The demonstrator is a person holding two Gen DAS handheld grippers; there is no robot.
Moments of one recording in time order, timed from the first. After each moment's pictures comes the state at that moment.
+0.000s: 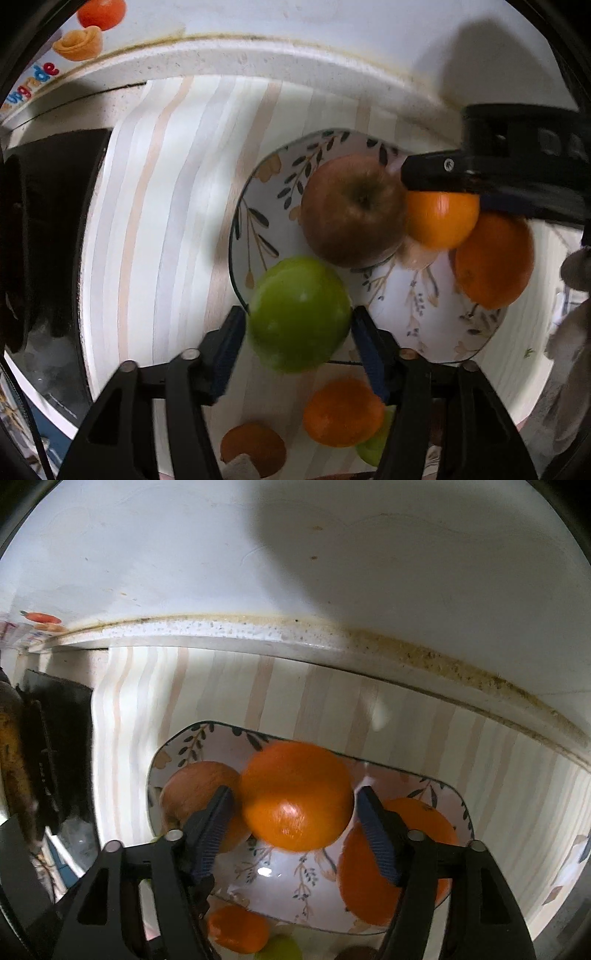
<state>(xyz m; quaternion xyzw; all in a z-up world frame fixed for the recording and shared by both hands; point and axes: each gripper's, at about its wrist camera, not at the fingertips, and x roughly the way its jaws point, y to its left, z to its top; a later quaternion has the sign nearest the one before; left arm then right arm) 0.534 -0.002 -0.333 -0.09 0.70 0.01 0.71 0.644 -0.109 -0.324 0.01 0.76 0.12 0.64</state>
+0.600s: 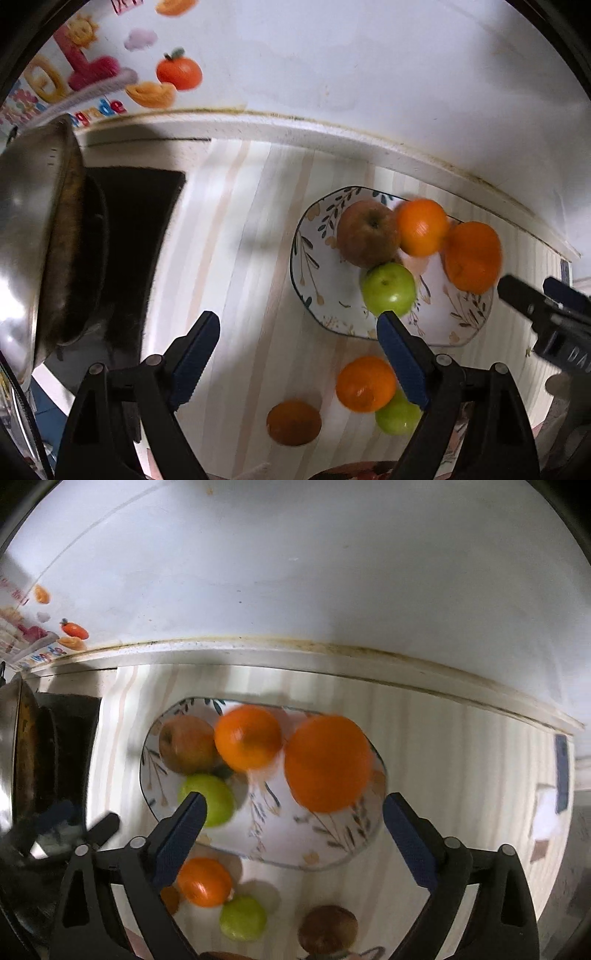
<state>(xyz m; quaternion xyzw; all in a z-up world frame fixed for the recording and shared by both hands) 0.488 0.022 -0.250 -0.06 0.63 0.03 0.77 0.536 -0.162 -0.226 -0.01 0.64 0.03 0.77</state>
